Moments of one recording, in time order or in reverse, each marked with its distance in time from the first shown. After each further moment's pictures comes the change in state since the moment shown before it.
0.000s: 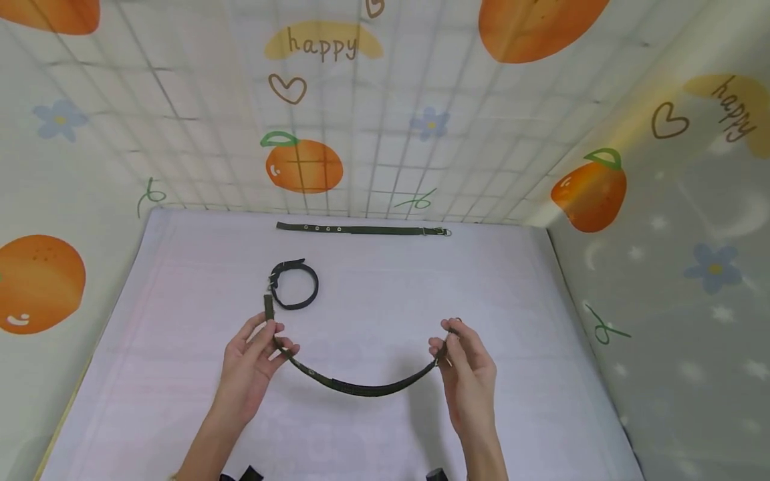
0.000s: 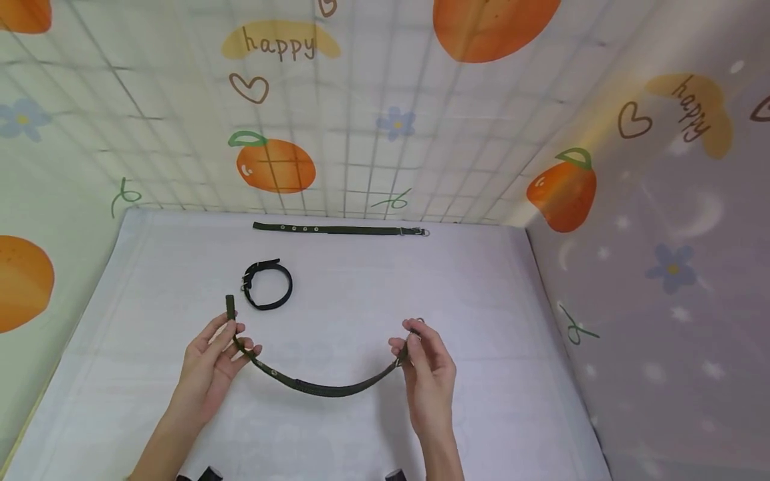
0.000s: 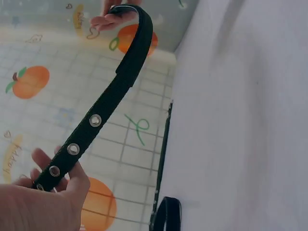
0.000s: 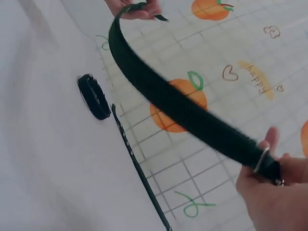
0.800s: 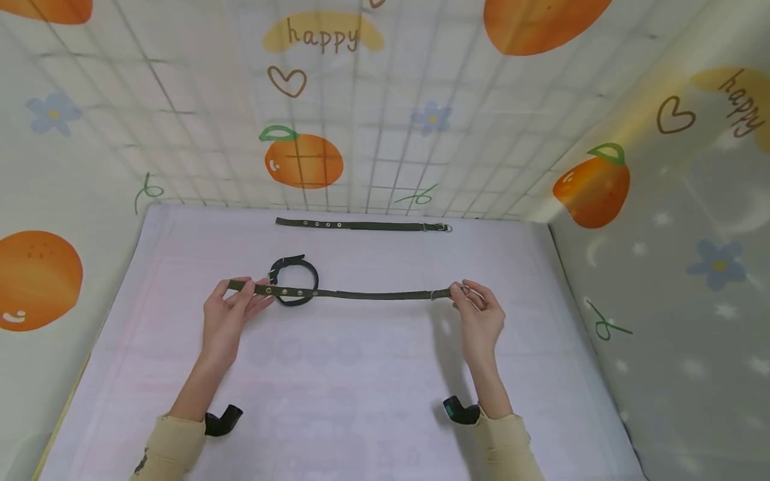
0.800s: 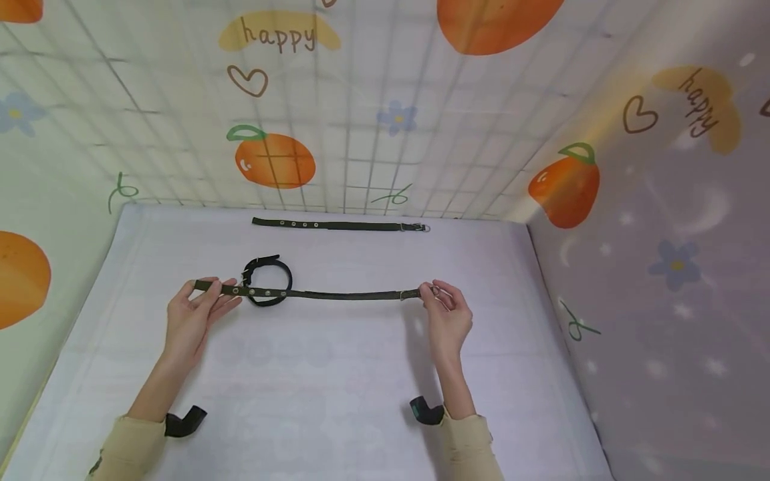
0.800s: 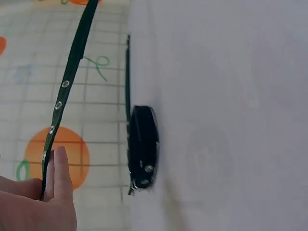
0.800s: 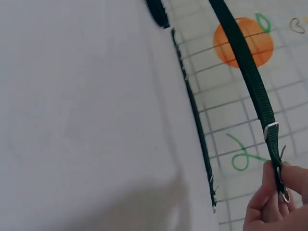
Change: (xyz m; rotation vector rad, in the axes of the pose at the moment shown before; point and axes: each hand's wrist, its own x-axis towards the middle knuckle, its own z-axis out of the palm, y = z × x) left_hand 0.075 0.014 -0.047 0.261 0.140 0.202; right_hand 0.115 0.035 -0.037 -0.366 0.347 -0.034
